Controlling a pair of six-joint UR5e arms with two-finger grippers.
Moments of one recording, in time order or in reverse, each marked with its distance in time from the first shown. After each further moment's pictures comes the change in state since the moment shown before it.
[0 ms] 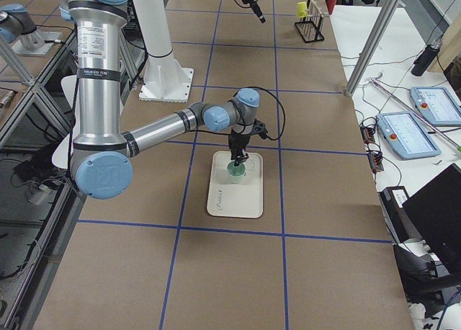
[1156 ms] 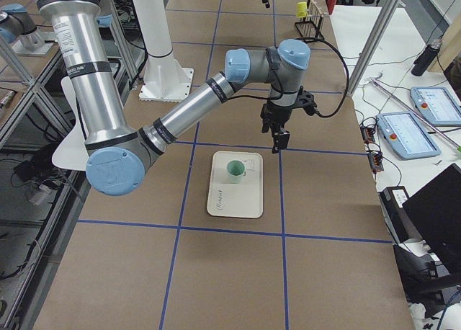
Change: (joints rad) left arm -0.400 0.153 0.013 0.190 -0.463 0.710; right arm 0.566 0.289 0.034 -0.580 0.158 -0.459
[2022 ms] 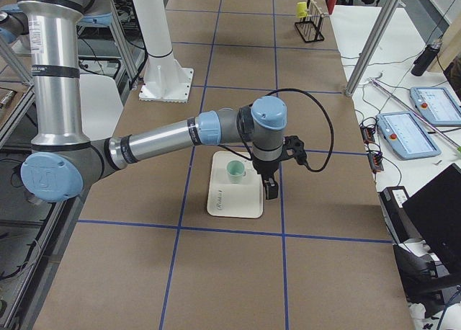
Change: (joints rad) left arm -0.541 0.289 0.332 -0.140 -0.541 0.802; right arm 0.107 -0.288 -0.098 0.424 0.043 0.023
